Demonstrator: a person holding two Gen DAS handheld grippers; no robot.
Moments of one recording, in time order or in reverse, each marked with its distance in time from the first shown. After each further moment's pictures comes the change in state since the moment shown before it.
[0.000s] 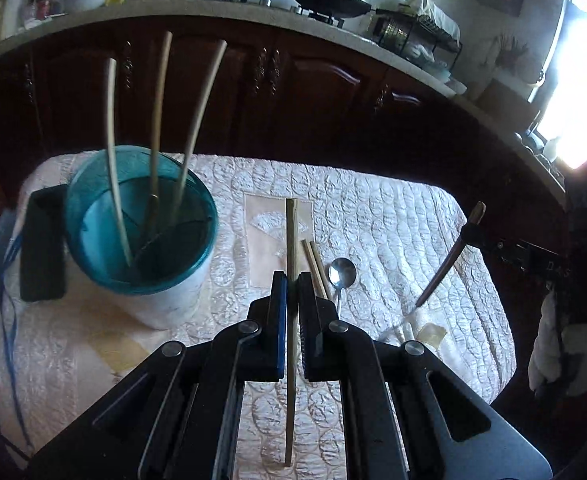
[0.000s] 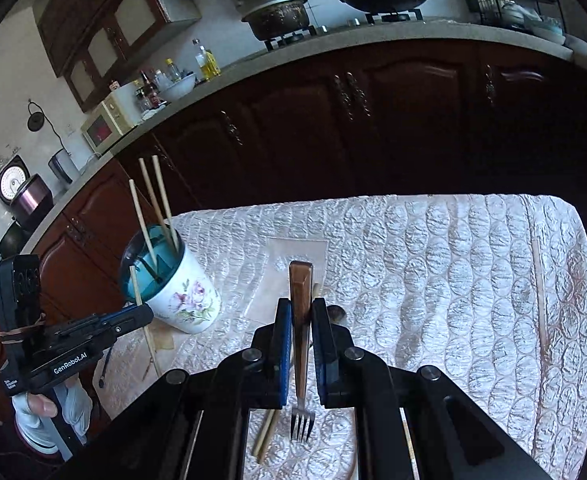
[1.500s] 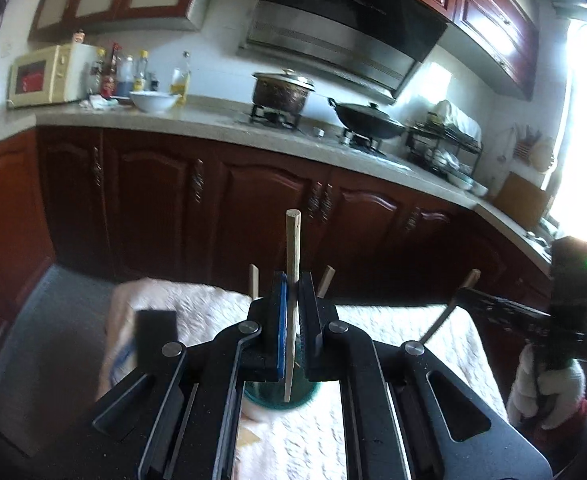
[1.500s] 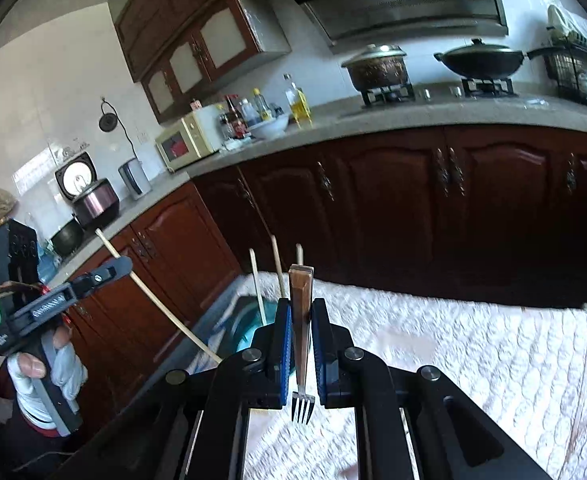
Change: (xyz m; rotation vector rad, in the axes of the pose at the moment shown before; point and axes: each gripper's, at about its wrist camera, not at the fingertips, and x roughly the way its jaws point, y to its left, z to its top) left arm -0.156 0.072 0.088 -0.059 -0.344 0.122; right arm -0.022 0.114 0.081 -0.147 -0.150 0.209
